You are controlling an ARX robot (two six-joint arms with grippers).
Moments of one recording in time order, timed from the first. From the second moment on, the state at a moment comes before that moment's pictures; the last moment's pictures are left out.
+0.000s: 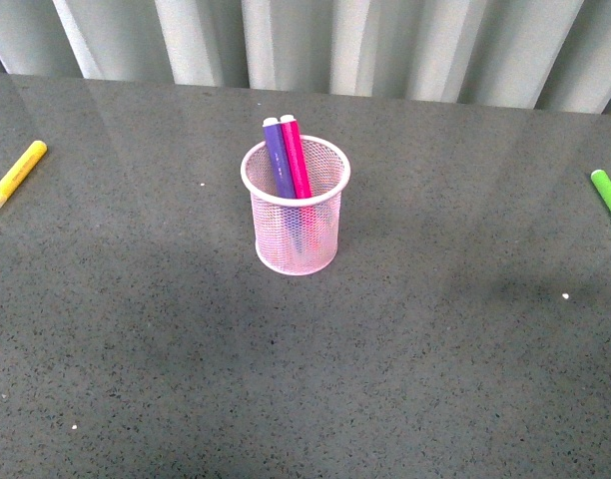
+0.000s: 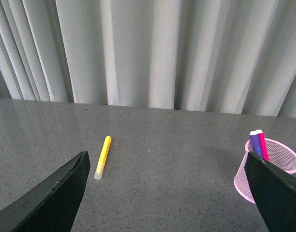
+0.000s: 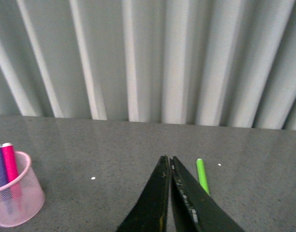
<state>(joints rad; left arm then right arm) 0.00 0.00 0.01 0.00 0.00 0.00 0.01 0.56 0.02 0.55 0.01 0.00</state>
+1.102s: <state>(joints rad) 0.00 0.00 0.01 0.00 0.00 0.00 0.00 0.03 0.02 0.01 0.00 0.00</state>
